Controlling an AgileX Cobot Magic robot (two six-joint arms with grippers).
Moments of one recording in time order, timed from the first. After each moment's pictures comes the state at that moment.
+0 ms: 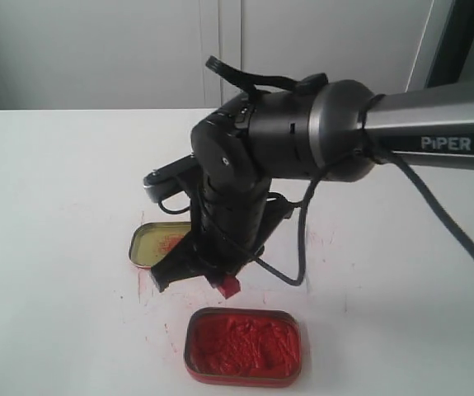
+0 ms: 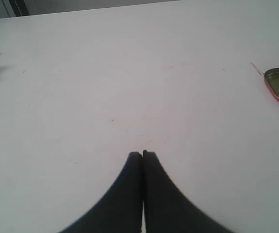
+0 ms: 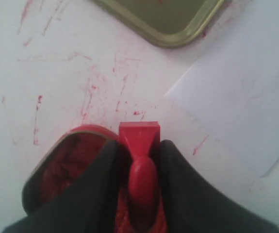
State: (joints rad) left arm 0.01 0.00 0.03 -0.07 0.39 0.13; right arm 0.83 1.89 -1.35 -0.08 0.85 0.25
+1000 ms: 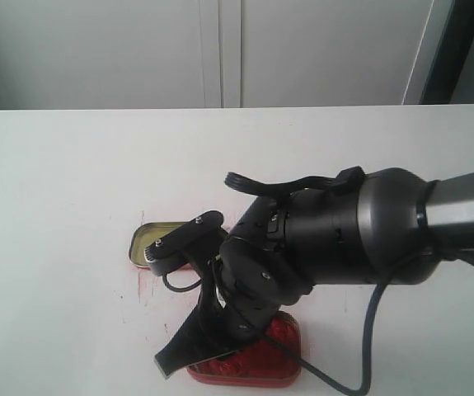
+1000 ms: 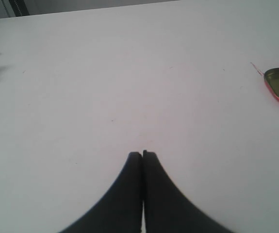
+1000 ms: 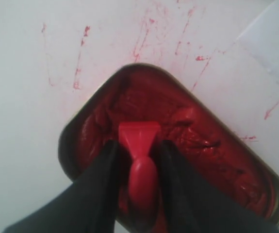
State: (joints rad) left arm 0.01 0.00 0.03 -0.07 0.39 0.13; right arm 0.94 1.78 -1.01 -0.11 0.56 0.33
